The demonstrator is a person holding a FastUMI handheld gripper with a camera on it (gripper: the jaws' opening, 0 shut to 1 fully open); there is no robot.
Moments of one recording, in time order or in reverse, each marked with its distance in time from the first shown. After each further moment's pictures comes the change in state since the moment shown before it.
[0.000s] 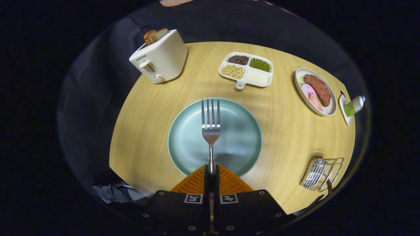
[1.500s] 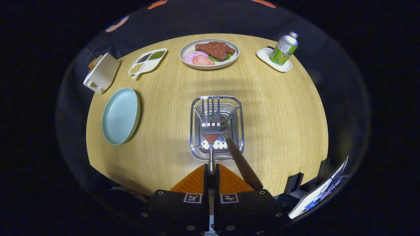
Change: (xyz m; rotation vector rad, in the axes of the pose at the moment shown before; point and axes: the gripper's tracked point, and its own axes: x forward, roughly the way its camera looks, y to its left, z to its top) arm -0.068 -0.235 -0.120 0.246 0.072 -0.181
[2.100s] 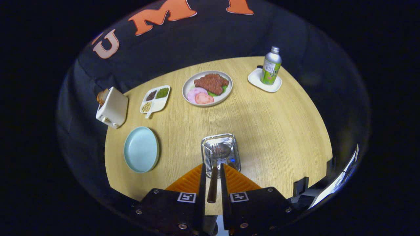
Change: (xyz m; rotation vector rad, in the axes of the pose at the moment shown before) arm -0.067 0.006 0.076 0.142 -0.325 0.099
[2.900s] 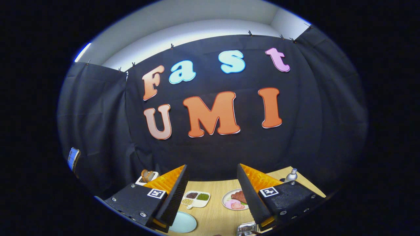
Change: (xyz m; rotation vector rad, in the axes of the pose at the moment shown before) arm -0.193 0.129 0.205 -0.126 -1.008 0.186
